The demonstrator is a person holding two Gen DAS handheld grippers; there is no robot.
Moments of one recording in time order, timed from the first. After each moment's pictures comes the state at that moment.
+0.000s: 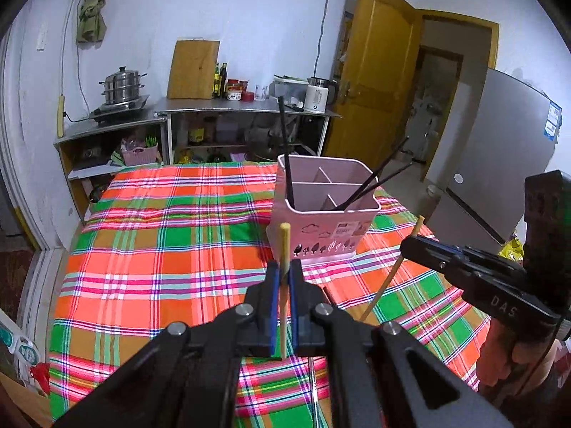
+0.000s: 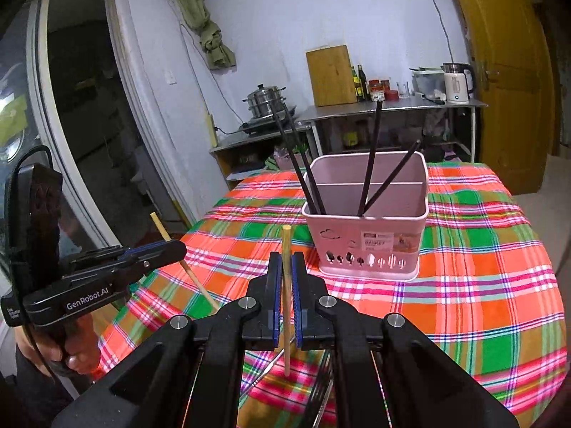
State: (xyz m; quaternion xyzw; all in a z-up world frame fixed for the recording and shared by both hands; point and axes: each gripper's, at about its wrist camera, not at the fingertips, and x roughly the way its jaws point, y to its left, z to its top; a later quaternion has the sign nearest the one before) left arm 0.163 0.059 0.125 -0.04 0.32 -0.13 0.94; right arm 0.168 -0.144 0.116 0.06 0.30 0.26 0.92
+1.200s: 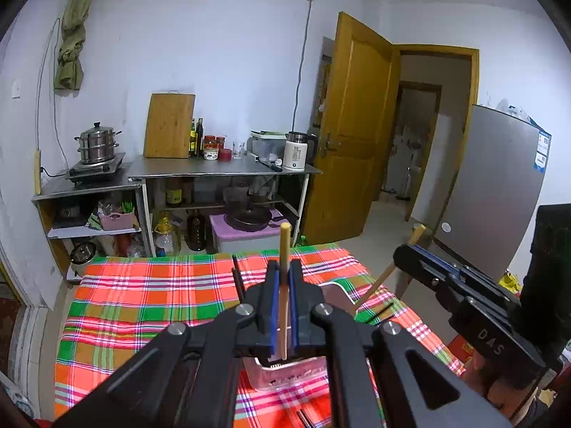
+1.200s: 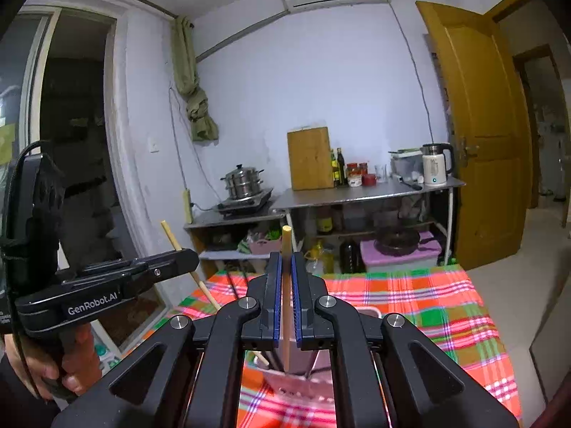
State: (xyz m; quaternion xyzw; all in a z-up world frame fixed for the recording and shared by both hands) left arm 0.268 0.023 0.217 -0.05 0.23 -0.16 0.96; right arm 0.237 -0.163 0.201 0.06 0.15 0.21 0.96
